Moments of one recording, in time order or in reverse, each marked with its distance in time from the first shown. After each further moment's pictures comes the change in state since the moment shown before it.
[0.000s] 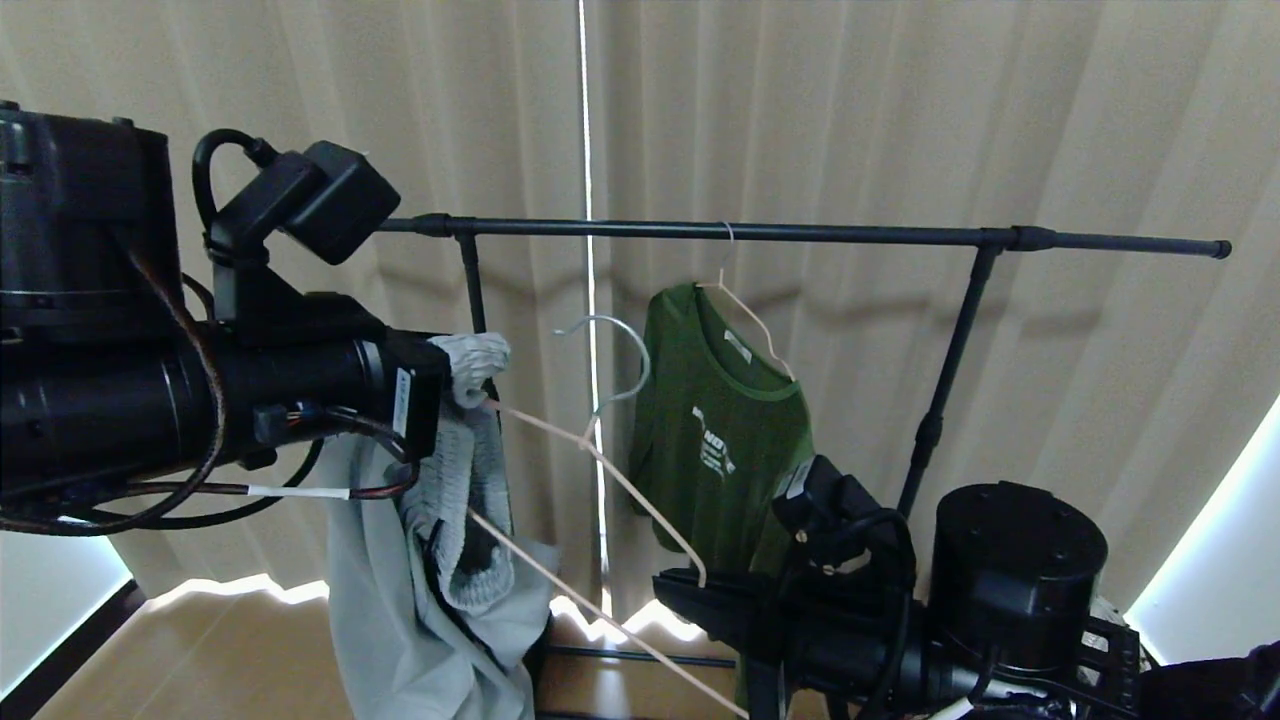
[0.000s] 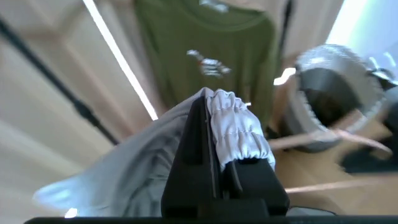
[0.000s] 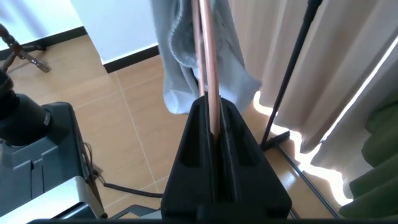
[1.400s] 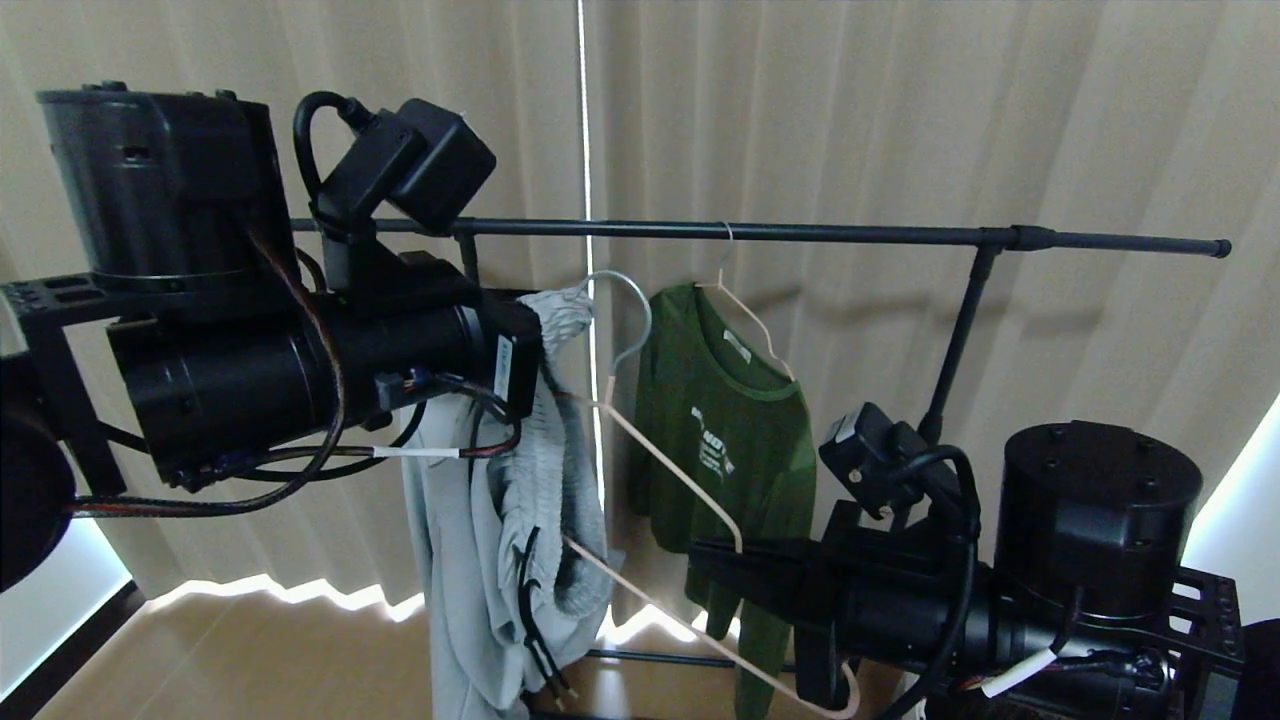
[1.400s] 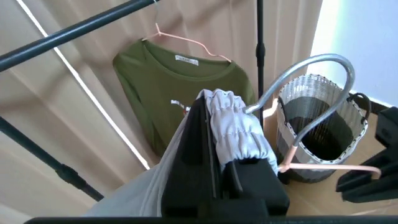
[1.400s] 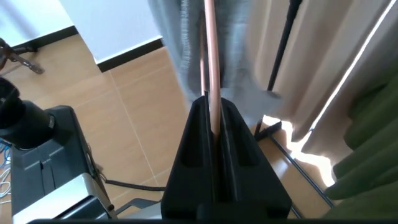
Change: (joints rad) left arm -0.101 0.113 -0.037 -0.210 0.032 0.035; right arm -0.025 -0.161 -0.078 0.282 -0.002 0.002
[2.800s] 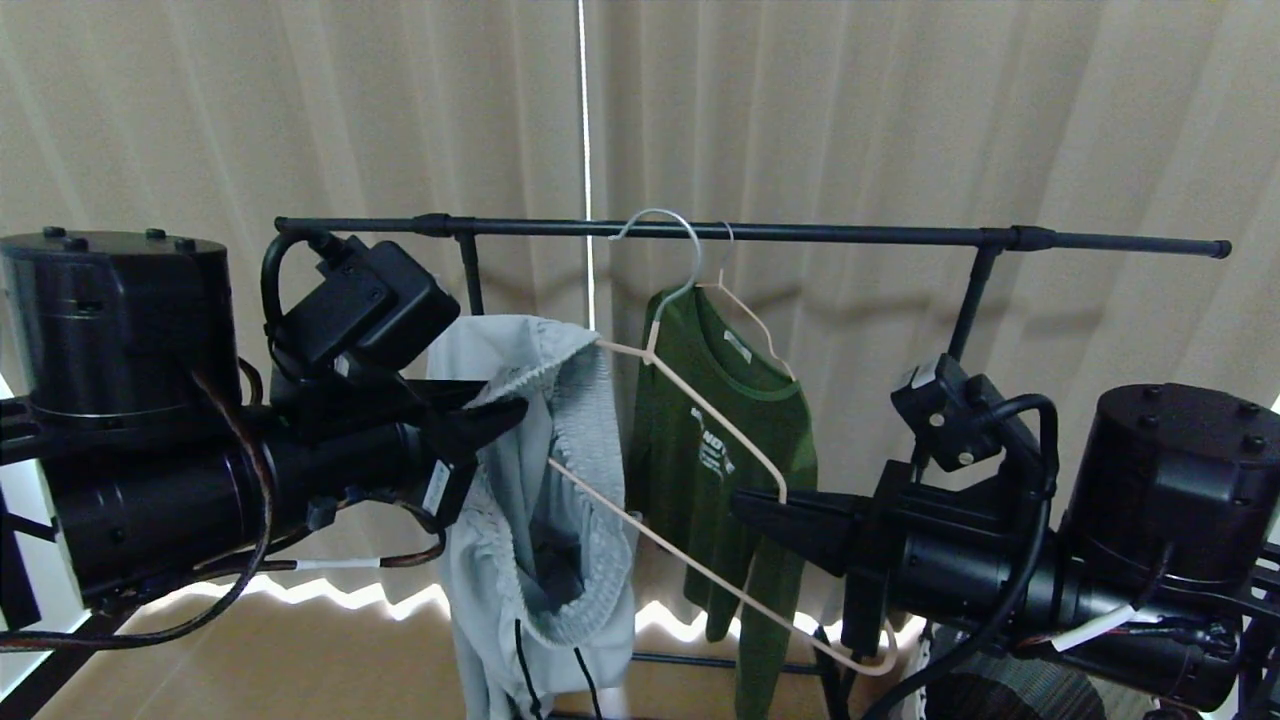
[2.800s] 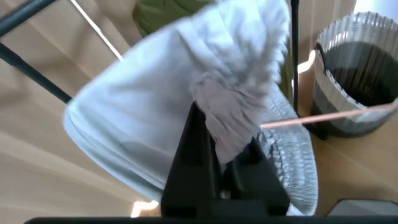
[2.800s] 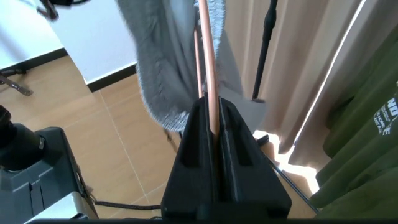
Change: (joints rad) left arm 0.050 -0.095 0.228 0.001 0.068 0.161; right arm -0.078 -0.081 0.007 -0.010 0.002 0.004
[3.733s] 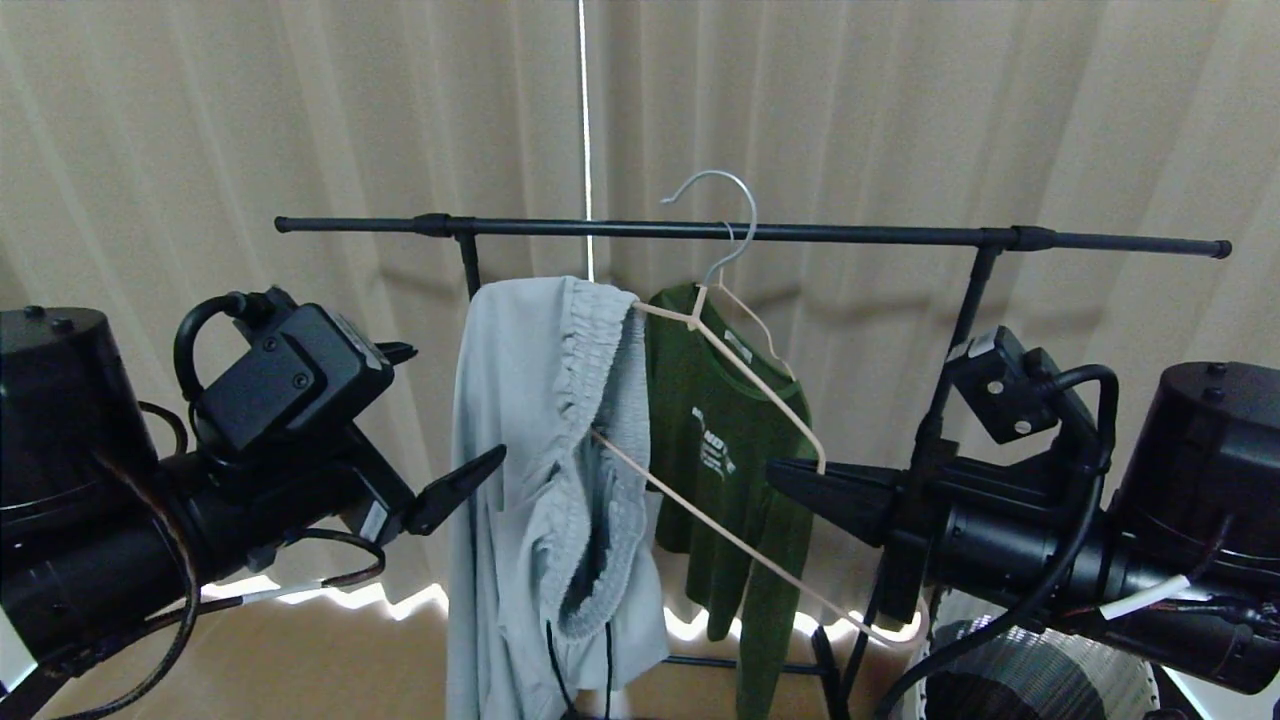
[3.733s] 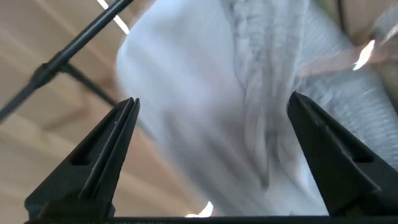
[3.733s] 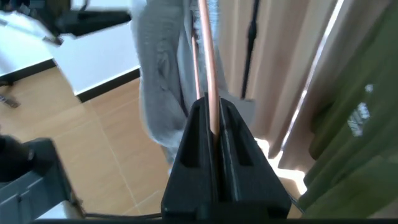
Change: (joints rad) left arm 0.107 -0.054 0.231 -0.314 -0.026 0.230; right arm -0.058 -0.052 0.009 0.016 -0.001 -0.009
